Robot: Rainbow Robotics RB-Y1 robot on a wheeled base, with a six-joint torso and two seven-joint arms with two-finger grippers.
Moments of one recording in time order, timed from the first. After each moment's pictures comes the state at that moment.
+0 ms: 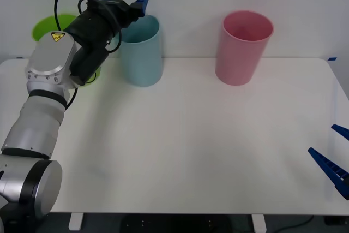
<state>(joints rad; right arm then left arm) 0.35 -0.40 -0.52 -1.66 0.96 -1.22 0.00 -0.81 0.25 0.10 -1.04 -1.47 -0.35 0.28</state>
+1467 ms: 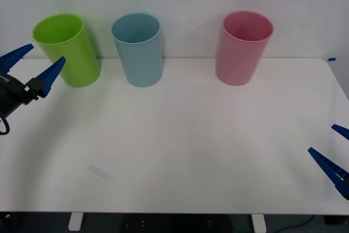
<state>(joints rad) 0.35 -0.40 -0.52 -1.66 0.96 -1.22 0.00 -0.03 0.41 0.47 -1.73 -1.27 -0.86 0.28</state>
